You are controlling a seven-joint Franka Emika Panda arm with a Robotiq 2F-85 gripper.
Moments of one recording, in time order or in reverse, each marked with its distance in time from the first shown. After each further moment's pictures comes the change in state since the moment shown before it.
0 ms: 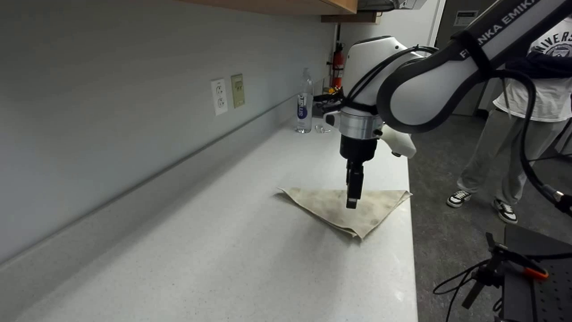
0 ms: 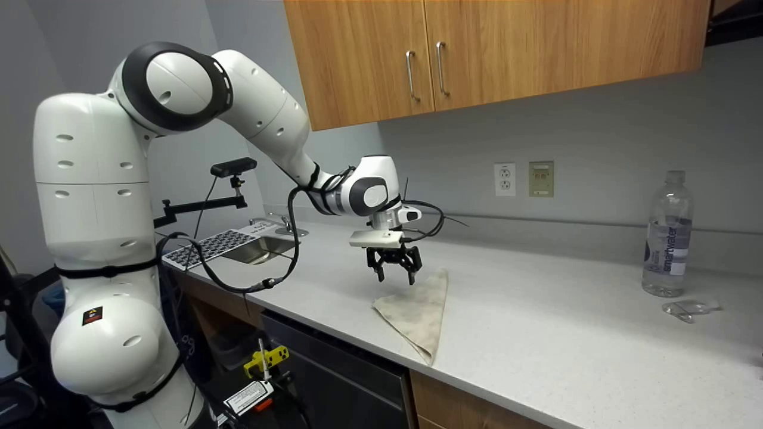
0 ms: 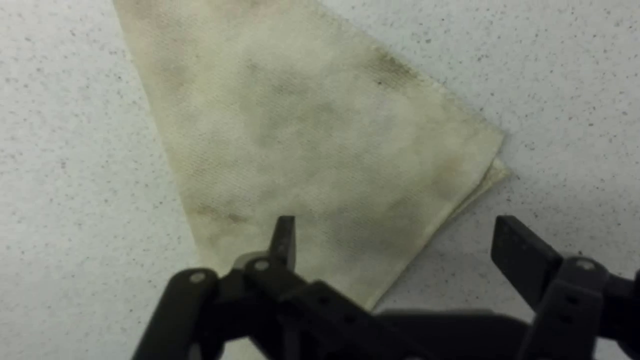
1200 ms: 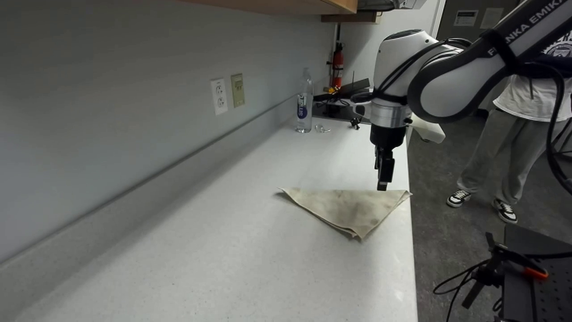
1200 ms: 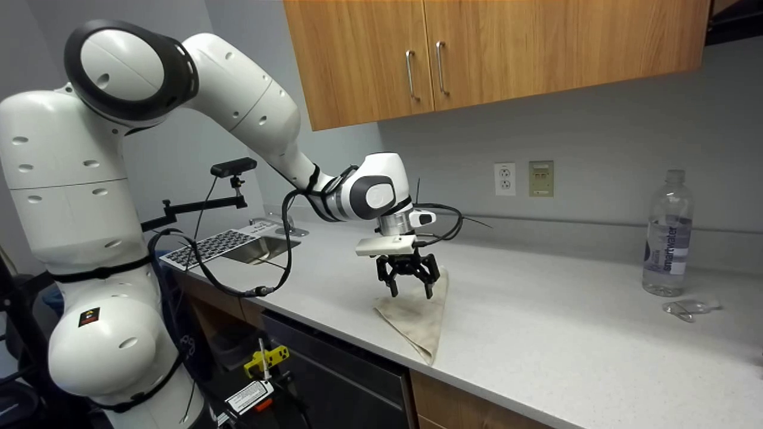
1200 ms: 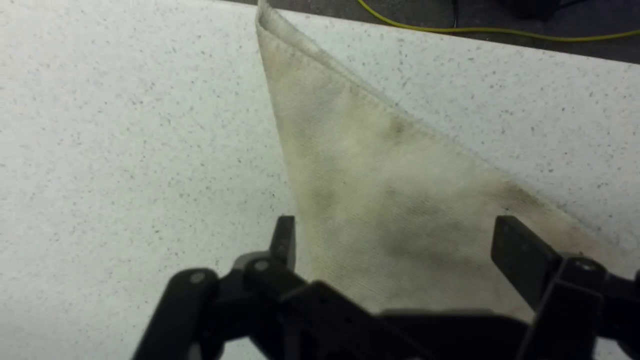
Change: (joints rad) arm -0.031 -0.114 -0.124 -0.126 -0.113 0.004 -0.050
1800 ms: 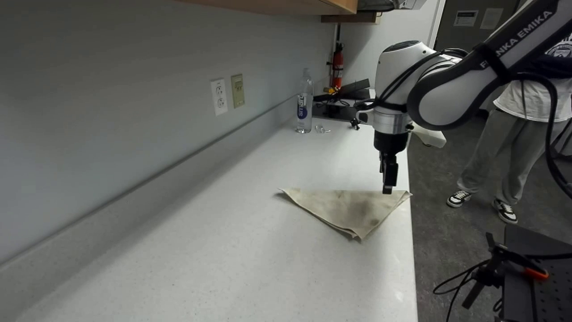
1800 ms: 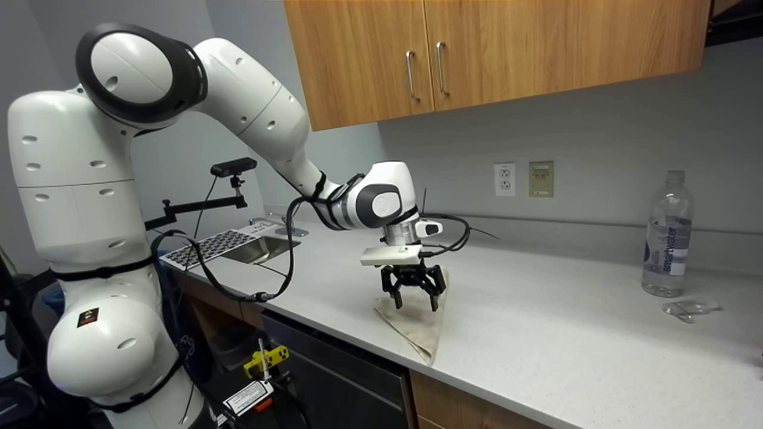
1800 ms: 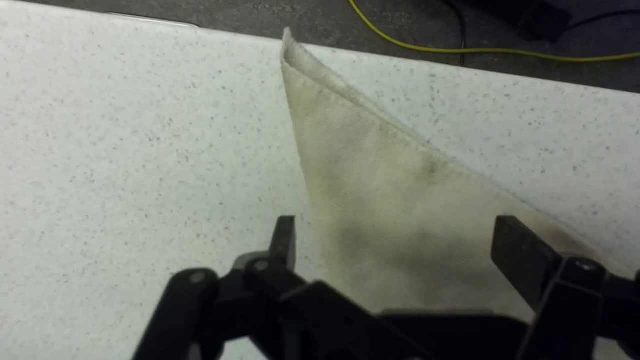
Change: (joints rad) arm -0.011 0.037 -0.030 -0.002 -0.039 0.004 -0.003
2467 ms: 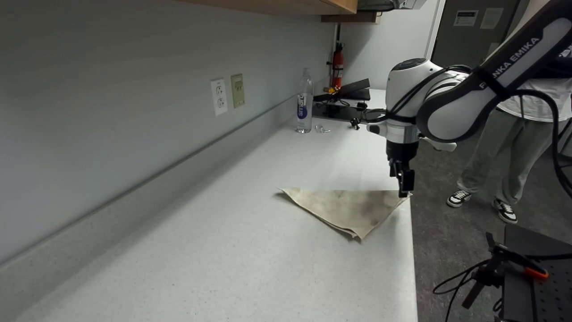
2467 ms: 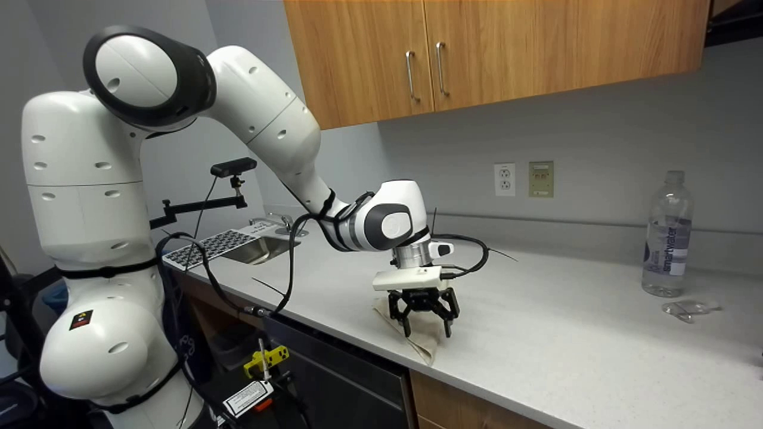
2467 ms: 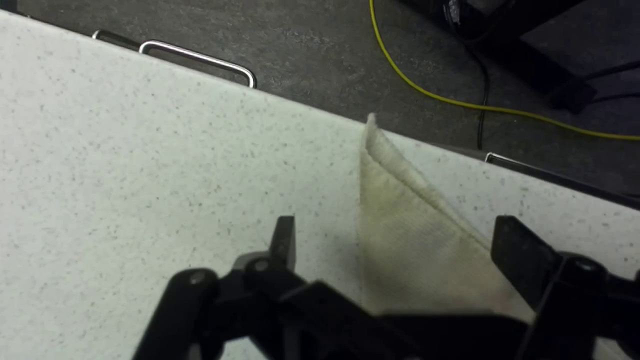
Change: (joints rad) arm -0.066 0.044 -0.038 -0.043 -0.095 0.063 -0.163
